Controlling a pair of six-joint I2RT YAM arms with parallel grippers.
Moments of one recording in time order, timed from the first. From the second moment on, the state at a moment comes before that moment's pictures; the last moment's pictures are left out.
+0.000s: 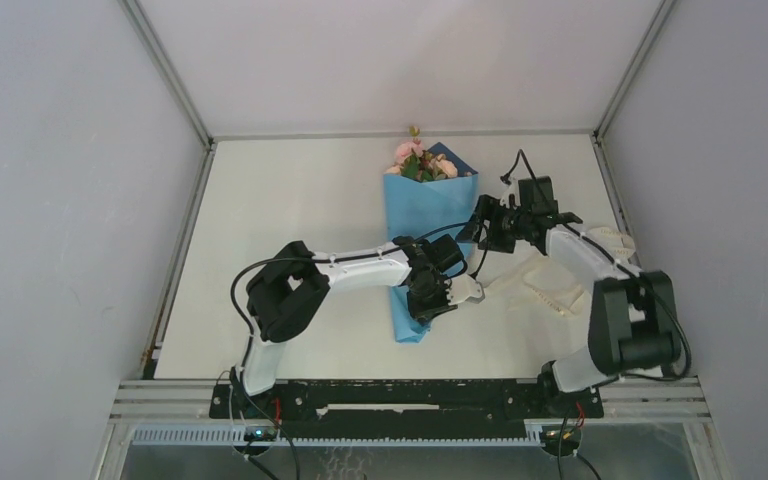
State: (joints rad) left arm -1.02 2.04 1.45 -0.74 0.29 0.41; right arm 0.15 1.42 0.92 -0.38 -0.51 0.40
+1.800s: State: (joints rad) left arm -1.01 2.06 1.92 -0.93 0.37 0.76; right arm 0.08 2.16 1.37 -0.06 -0.81 0.59
